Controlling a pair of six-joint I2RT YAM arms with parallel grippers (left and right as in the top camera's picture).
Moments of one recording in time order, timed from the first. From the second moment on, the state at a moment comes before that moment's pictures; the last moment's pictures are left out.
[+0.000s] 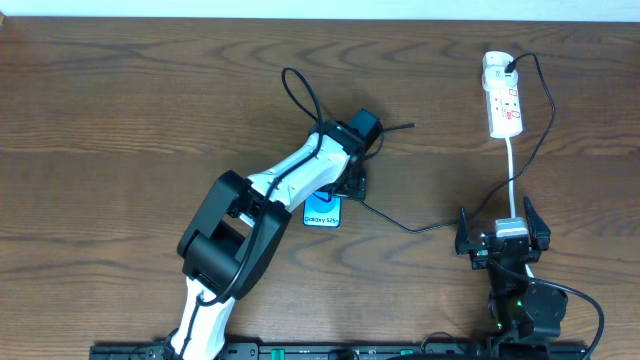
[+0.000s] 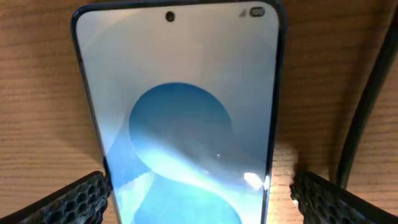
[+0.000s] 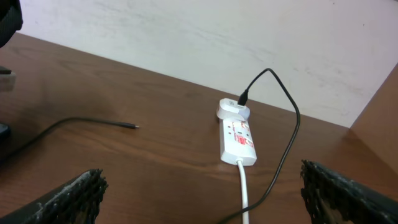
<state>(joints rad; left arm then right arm) -0.66 2.12 1.51 -0.90 -0.11 -0.54 -0.06 0.01 0.01 -0.06 -0.12 -0.28</state>
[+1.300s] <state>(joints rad) -0.61 2.08 1.41 -0.78 -0.04 -0.51 -0.06 0.01 0.01 -0.06 -0.12 -0.28</state>
